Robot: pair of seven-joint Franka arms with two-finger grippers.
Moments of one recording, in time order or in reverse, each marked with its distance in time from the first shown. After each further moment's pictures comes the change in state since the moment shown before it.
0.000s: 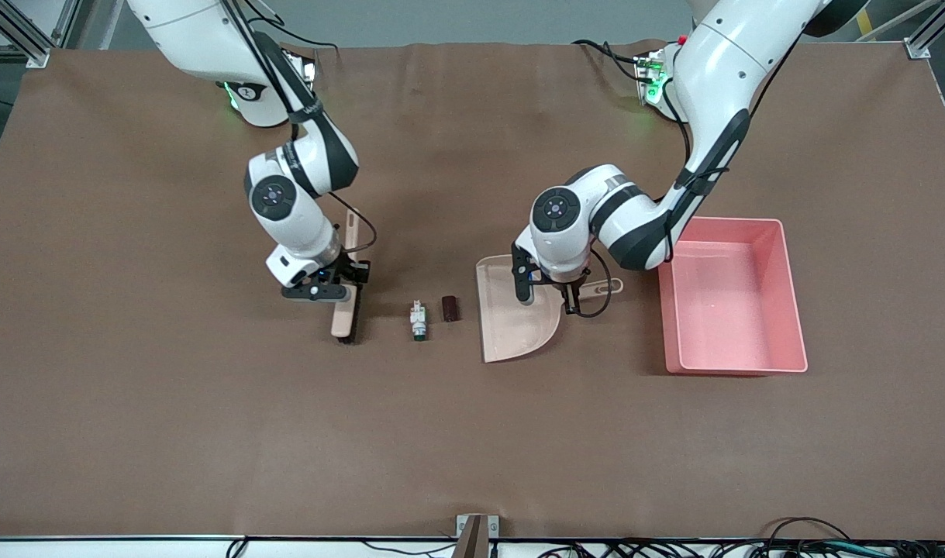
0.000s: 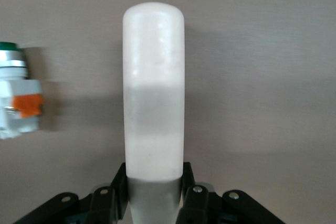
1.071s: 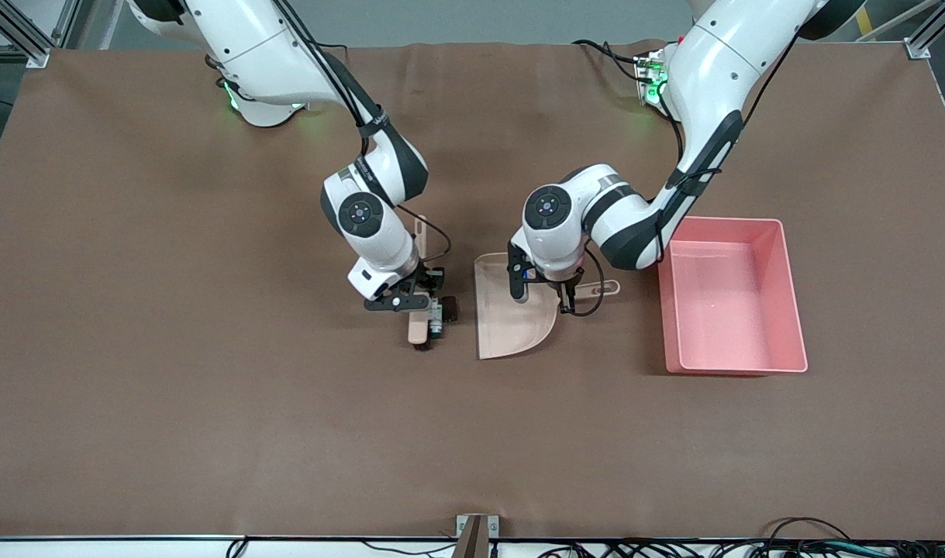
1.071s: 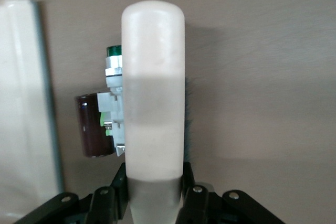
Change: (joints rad) left arm -0.010 0.013 0.000 0.013 0.026 -0.009 0.002; right arm 0.126 0.201 0.053 0.297 0.053 -0.055 0.081
